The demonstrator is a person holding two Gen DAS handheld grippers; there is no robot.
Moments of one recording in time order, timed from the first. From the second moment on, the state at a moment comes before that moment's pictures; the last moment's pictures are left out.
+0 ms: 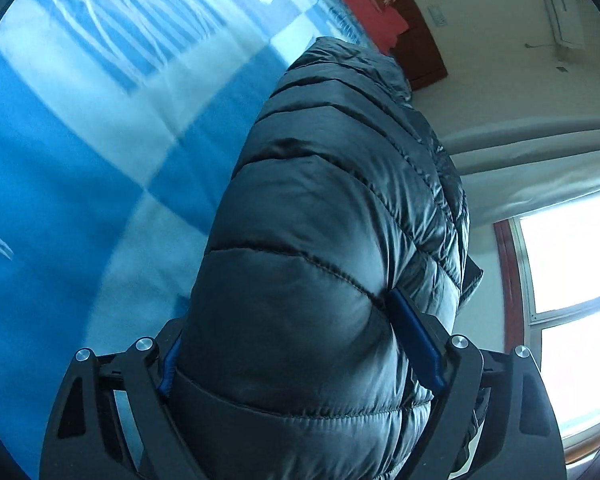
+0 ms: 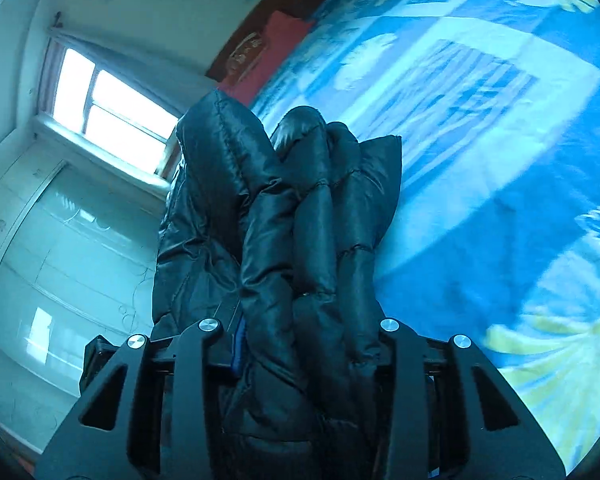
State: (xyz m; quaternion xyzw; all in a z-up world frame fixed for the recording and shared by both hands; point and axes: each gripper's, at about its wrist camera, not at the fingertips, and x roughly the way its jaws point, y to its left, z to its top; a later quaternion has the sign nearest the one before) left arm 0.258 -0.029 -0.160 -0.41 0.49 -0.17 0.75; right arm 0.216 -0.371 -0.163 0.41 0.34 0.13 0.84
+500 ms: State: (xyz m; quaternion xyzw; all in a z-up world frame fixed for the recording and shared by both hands) left arm 0.265 0.070 -0.168 -0.45 0.46 -0.12 0.76; right arm 0.279 -0.279 -0.166 0.39 0.37 0.19 0.82
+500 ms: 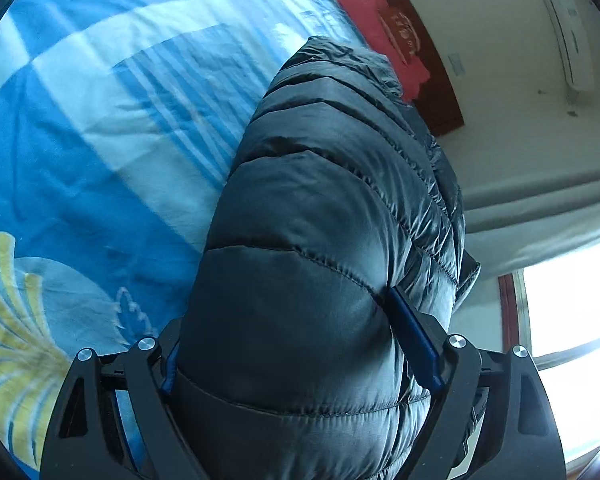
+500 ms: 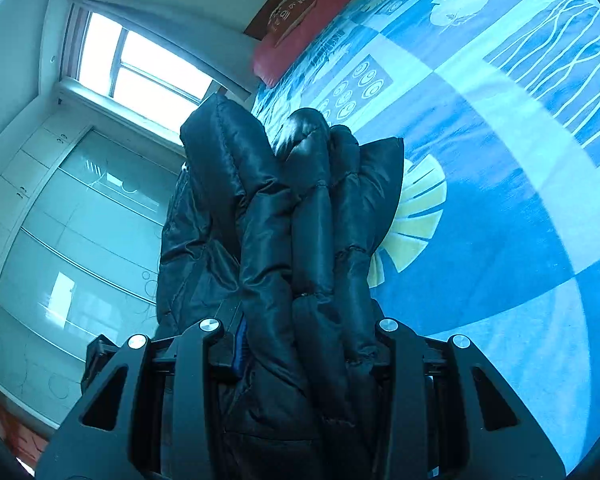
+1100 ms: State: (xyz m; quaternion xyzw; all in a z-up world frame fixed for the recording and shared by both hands) left arm 0.257 0.088 -0.171 -0.45 0.46 -0.14 0.75; right arm 0.278 -0.288 -0.173 0.38 0.39 0.17 0.82
